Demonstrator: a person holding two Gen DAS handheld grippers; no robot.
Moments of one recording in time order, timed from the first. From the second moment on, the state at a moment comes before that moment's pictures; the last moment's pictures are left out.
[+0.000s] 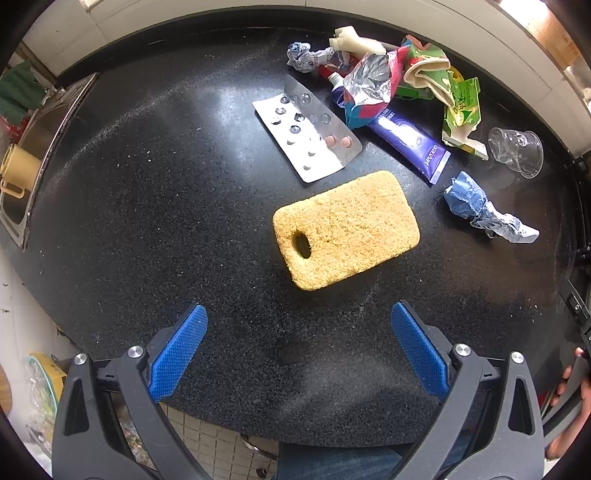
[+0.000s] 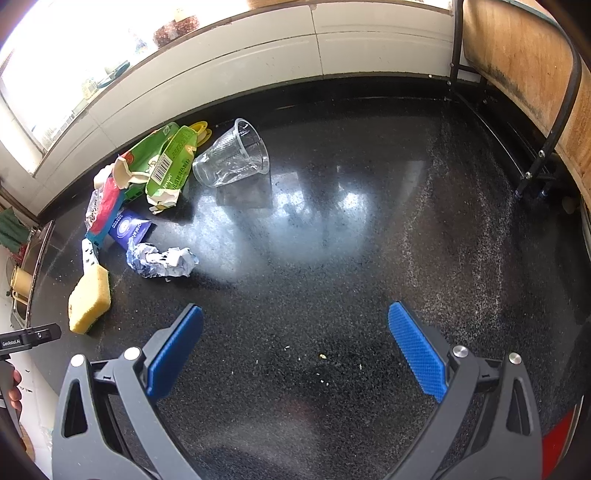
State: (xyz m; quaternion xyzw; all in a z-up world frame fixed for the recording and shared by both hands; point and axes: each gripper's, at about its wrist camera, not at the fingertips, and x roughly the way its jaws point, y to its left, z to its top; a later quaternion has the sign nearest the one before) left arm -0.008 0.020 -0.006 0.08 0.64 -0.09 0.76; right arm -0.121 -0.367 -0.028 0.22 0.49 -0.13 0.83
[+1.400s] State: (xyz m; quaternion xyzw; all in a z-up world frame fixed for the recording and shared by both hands) left arm 0.038 -0.026 -0.053 0.21 0.63 -0.22 0.71; right arm 0.054 -0.217 -0.088 -0.10 0.65 0.15 0.74
